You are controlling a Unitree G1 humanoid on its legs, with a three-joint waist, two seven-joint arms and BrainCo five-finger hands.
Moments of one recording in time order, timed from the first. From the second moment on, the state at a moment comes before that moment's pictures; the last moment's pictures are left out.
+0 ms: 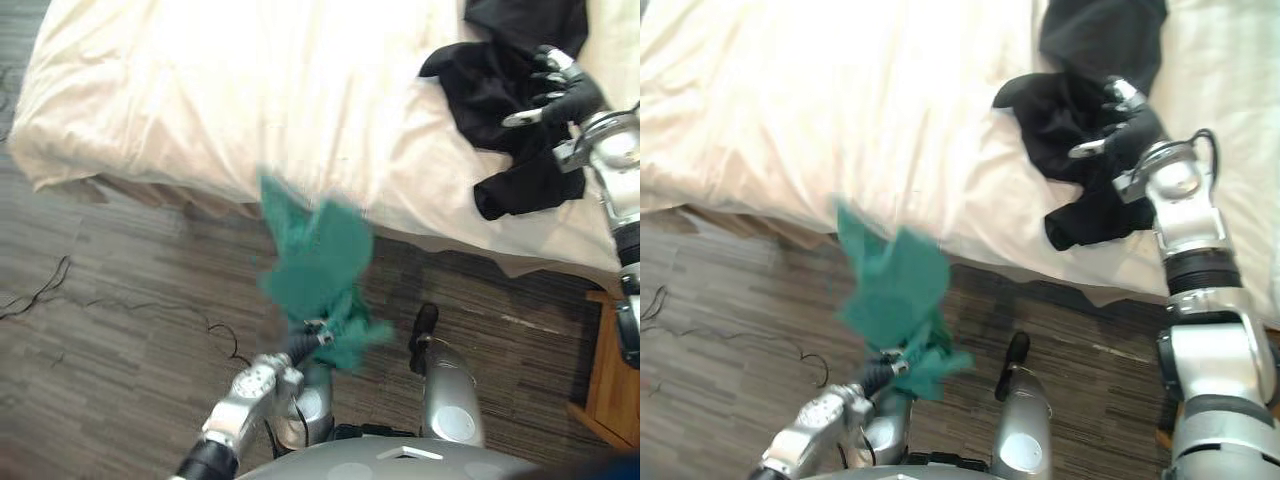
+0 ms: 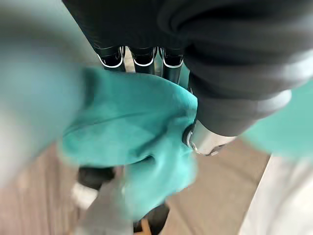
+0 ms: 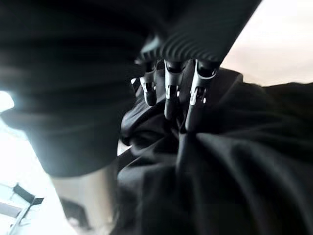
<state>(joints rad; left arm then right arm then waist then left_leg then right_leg) 0.18 0.25 -0.39 0.22 -0.37 0.11 -0.22 -1.00 -0.83 0.15 0.78 0.00 -0.01 0.17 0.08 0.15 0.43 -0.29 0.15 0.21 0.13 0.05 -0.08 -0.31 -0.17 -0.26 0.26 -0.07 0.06</state>
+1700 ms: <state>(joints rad) 0.19 0.20 -0.54 0.34 -0.37 -0.06 -0.17 -0.34 -0.19 -0.10 0.76 0.73 -0.12 0.21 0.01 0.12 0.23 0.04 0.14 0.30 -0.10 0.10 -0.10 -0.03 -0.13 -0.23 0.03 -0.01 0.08</state>
